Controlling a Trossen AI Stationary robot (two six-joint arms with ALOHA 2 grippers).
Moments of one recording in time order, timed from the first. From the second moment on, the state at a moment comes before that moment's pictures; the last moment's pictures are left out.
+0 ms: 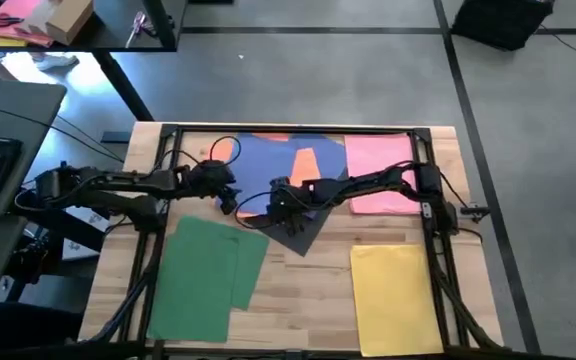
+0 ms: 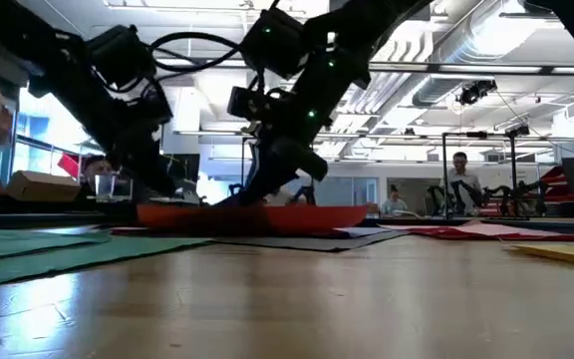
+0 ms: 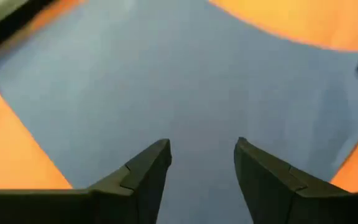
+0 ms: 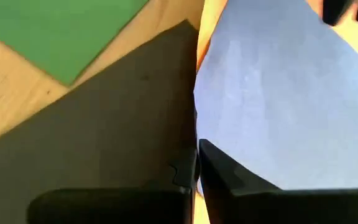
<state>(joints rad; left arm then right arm) 0.31 1.09 0.38 -0.06 -0.15 -0.15 -0.04 2.10 1.49 -0.33 0.09 -0.50</state>
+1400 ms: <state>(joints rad) -0.22 1.18 0.38 0.20 -0.21 -0.33 0.59 2.02 1.40 -0.64 0.01 -0.03</state>
